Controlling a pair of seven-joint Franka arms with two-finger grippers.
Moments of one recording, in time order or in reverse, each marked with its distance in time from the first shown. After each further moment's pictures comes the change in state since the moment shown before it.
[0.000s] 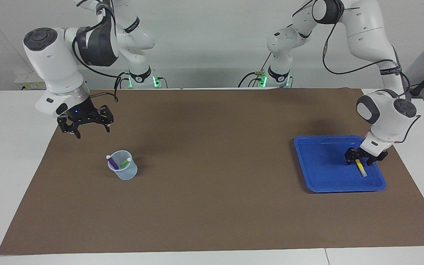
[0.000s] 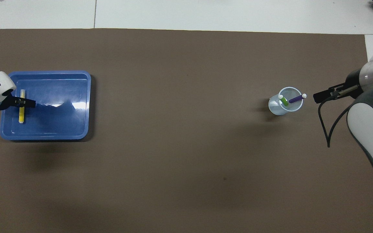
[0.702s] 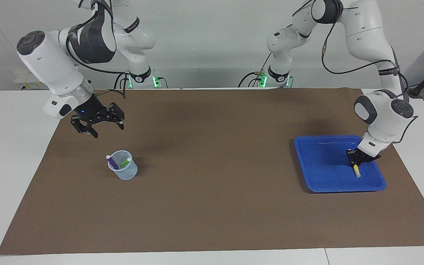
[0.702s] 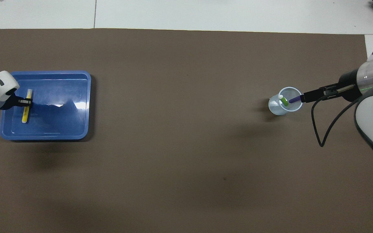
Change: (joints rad) left arm -0.004 -0.004 -0.011 -0.002 0.000 -0.012 -0.037; right arm -0.006 -0.010 -0.005 -0.033 0.268 -0.016 0.000
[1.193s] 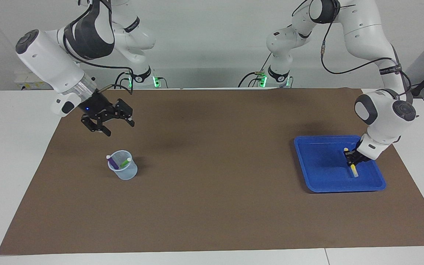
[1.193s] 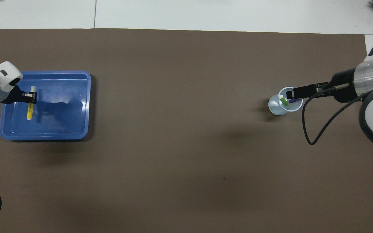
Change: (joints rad) left arm -0.061 0.000 -0.006 0.102 -0.017 -0.163 -0.160; right arm 0.027 -0.015 0.005 -0.015 0.127 0.057 0.021
